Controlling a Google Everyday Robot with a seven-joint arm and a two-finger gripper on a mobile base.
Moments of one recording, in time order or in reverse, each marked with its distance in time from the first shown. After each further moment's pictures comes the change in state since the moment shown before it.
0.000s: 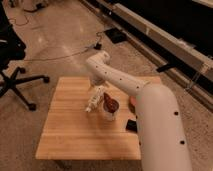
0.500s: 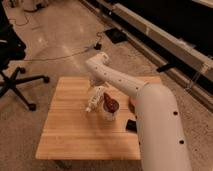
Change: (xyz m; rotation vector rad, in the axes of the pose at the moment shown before) arm 0.003 -0.001 0.006 -0.008 0.015 0.013
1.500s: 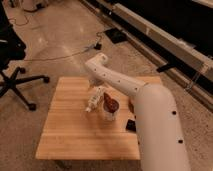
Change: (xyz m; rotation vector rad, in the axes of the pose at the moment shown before) arm 0.006 -0.001 0.004 -0.014 0.028 0.013
